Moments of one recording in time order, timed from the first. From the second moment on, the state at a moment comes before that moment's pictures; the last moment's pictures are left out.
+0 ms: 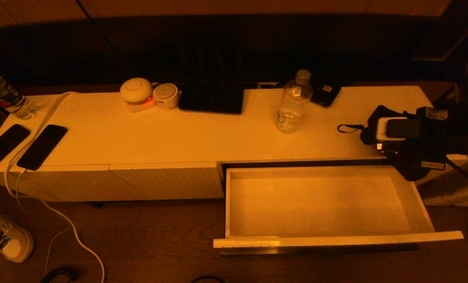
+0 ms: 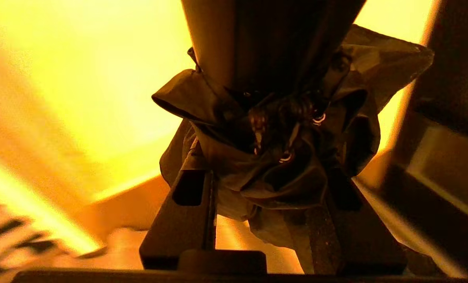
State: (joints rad) left arm 0.00 0.00 0.00 0.00 0.00 0.00; right arm 0.11 1.58 -1.27 0.25 -0.16 -1.29
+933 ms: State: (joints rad) left arm 0.00 0.00 0.00 0.00 0.00 0.00; right arm 0.25 1.48 -1.23 0.46 -0.15 -0.98
